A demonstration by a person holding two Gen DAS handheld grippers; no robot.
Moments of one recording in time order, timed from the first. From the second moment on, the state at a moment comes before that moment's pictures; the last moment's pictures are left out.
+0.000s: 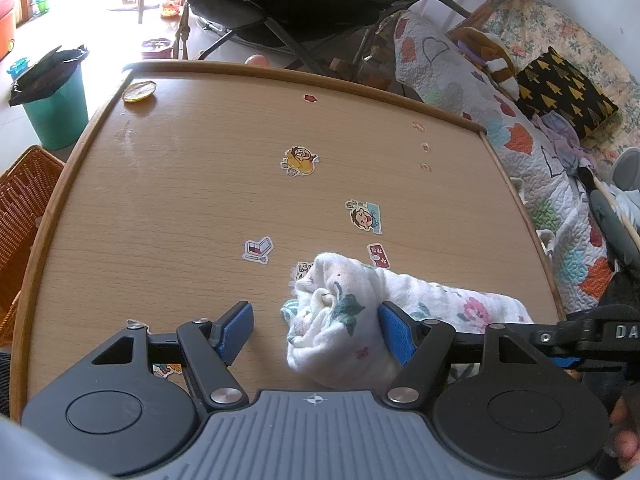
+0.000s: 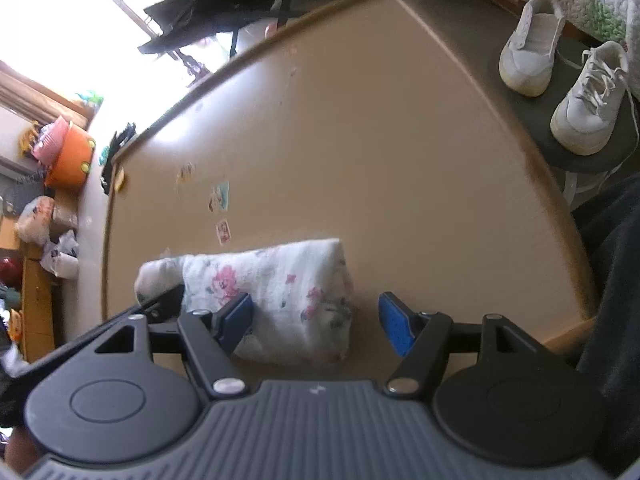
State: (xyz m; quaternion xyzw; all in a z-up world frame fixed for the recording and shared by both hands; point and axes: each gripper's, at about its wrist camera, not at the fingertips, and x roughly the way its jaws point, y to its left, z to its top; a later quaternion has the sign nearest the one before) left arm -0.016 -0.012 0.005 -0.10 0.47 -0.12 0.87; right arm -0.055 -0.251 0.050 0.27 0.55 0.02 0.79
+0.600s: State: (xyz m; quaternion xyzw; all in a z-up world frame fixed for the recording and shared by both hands) left arm -0.017 -0.016 0.005 -0.10 0.48 -0.12 0.87; right arm -0.050 -0.231 0.051 0.24 0.55 0.05 0.80
